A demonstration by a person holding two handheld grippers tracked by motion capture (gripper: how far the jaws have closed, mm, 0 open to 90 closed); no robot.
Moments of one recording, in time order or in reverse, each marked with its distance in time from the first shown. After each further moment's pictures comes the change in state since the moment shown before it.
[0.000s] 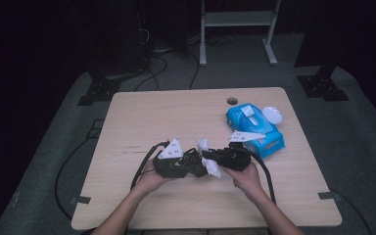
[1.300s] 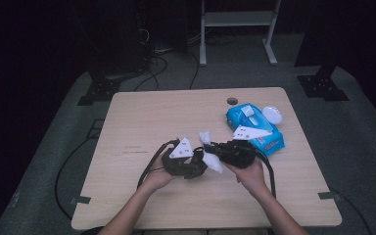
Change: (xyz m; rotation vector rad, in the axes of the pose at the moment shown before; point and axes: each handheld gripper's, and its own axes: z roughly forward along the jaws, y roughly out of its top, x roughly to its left) left arm -0.005 0.019 0.021 0.013 0.024 0.067; right arm 0.015 0.023 -0.024 -0.065 -0.073 -0.111
